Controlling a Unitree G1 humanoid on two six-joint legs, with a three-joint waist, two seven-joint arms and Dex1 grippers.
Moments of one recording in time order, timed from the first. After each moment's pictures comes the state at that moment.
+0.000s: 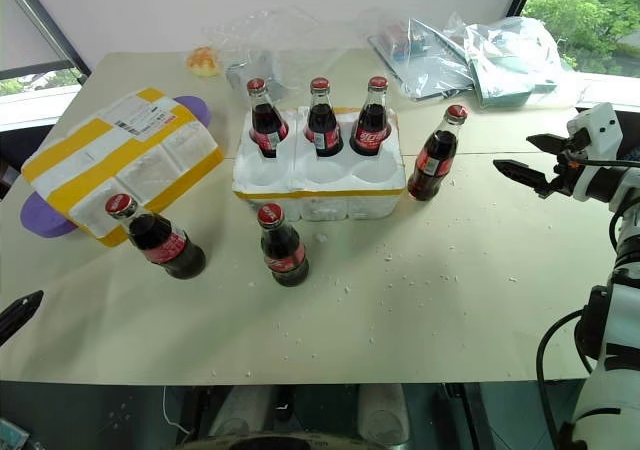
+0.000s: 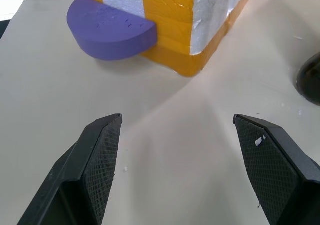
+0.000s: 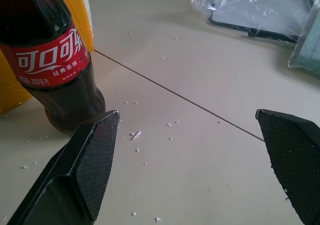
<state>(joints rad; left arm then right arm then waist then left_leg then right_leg) 0.62 0.63 0.96 -0.37 -0.69 0.50 -0.74 -0.89 -0.95 -0.21 1.15 0.17 -0.07 1.21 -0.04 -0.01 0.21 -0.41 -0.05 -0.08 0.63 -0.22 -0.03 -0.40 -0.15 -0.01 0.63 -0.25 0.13</state>
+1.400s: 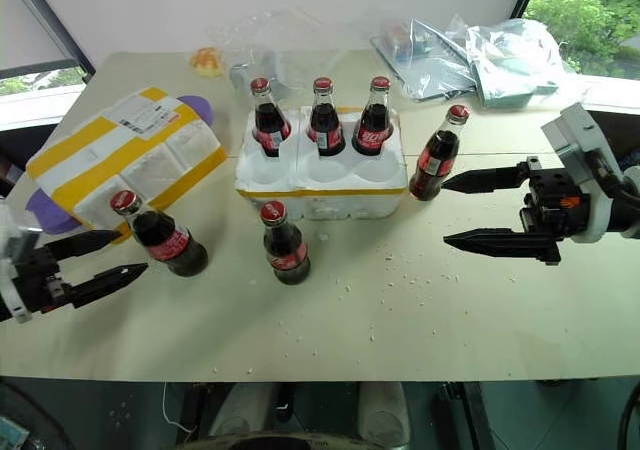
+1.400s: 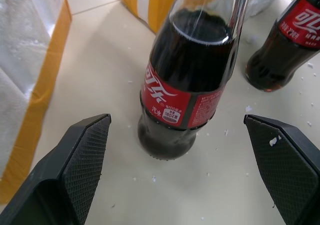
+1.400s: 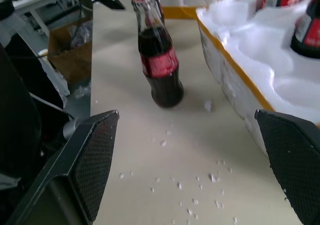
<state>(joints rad) 0.29 0.93 0.62 -0.40 -0.77 0.64 -0.95 -0.35 -1.13 -0.37 -0.23 0.81 0.81 1.45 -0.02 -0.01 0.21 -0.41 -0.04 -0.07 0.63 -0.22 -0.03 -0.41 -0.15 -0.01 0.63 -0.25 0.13</state>
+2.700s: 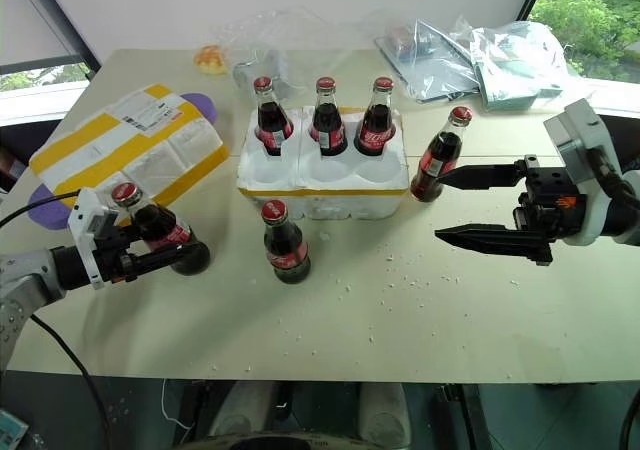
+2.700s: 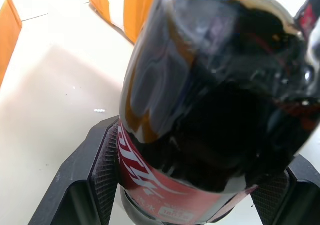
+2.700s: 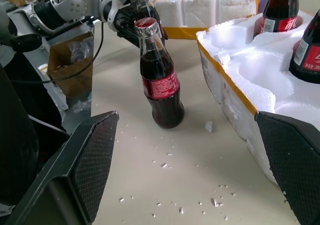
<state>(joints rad) -0.07 0.87 0.32 -0.26 -0.67 0.68 -0.96 -0.30 -1.12 -0.41 -0.26 0.91 0.80 1.35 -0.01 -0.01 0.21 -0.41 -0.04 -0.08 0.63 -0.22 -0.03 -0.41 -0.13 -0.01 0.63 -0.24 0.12</state>
